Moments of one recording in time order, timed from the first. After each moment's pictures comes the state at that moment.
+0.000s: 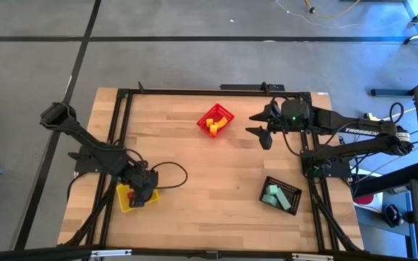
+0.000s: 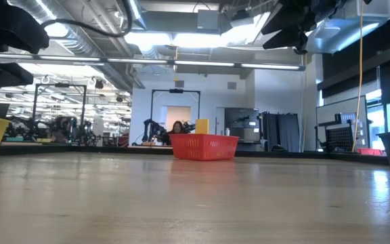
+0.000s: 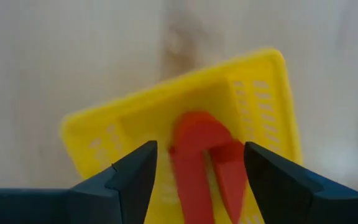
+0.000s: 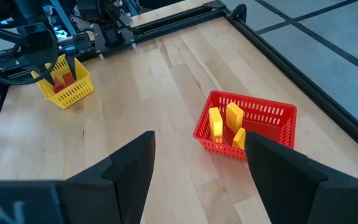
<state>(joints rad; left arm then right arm) -0.59 1.23 0.71 -0.74 0.02 -0.71 -0.18 0.99 0.89 -0.39 0.05 0.20</state>
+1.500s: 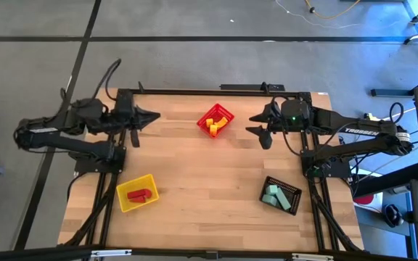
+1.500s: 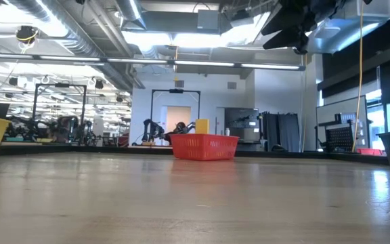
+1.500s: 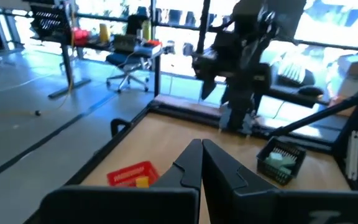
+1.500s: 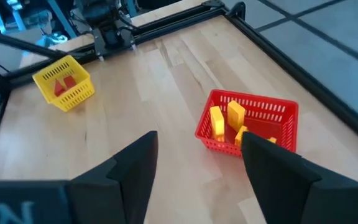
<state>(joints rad) 0.03 0.63 0.90 -0.33 -0.27 -0.13 -0.18 0.99 0.89 -0.39 0.05 0.24</state>
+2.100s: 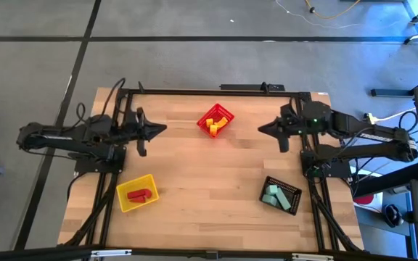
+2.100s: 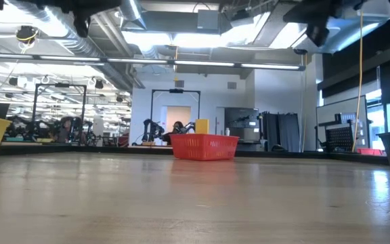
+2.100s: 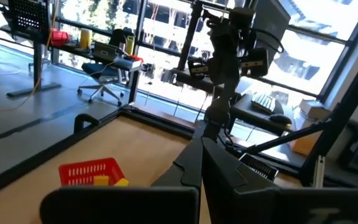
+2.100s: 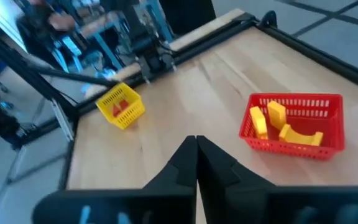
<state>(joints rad) 0.00 0.52 0.48 0.13 -0.25 -0.27 -0.18 0.77 0.81 -0.40 -0.11 0.41</state>
